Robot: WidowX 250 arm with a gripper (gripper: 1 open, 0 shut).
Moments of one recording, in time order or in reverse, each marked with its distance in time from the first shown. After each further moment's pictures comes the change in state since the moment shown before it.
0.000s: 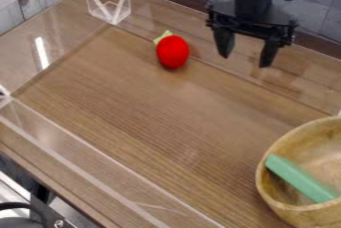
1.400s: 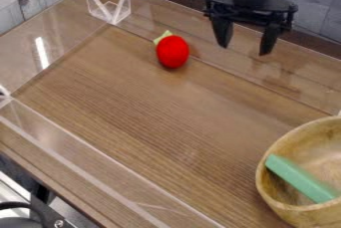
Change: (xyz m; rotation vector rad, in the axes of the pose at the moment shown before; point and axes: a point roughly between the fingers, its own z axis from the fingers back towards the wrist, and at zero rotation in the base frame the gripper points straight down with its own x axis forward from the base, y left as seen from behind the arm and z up) arm 0.008 0.005 0.008 -0.011 -0.031 0.029
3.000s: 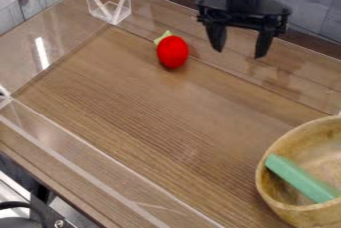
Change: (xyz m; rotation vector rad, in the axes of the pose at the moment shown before) arm -0.006 0.000 -0.001 0.003 -0.028 0.070
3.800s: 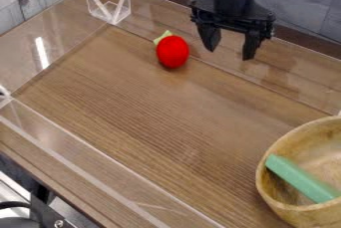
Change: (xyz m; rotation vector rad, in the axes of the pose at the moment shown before) arm 0.005 0.013 -0.003 -0.041 -0.023 -0.147
